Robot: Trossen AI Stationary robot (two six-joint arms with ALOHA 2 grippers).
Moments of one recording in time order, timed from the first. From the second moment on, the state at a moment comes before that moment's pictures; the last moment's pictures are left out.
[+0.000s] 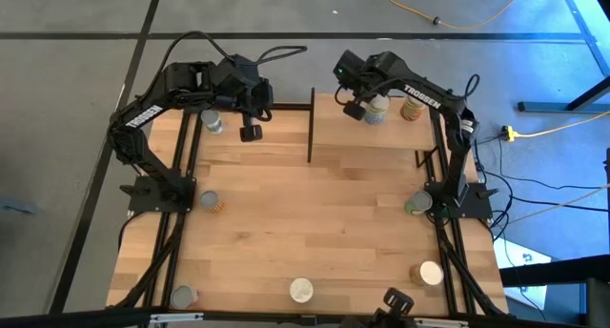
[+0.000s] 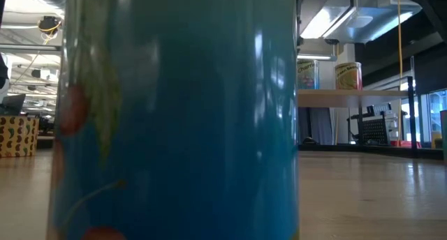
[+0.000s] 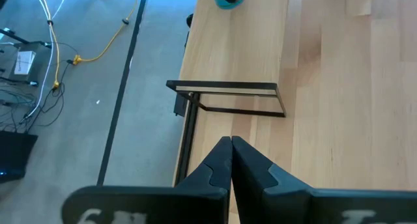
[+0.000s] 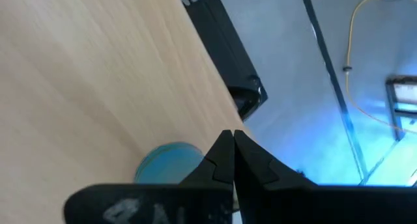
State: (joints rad) left arm 0.26 1.58 2.14 -1.36 -0.26 0.30; right arm -0.56 1.90 2.00 -1.39 0.44 -0.11
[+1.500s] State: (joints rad) left arm 0.26 1.58 2.14 -1.41 -0.26 0.30; right arm -0.56 1.84 1.91 -1.57 0.31 -0.07
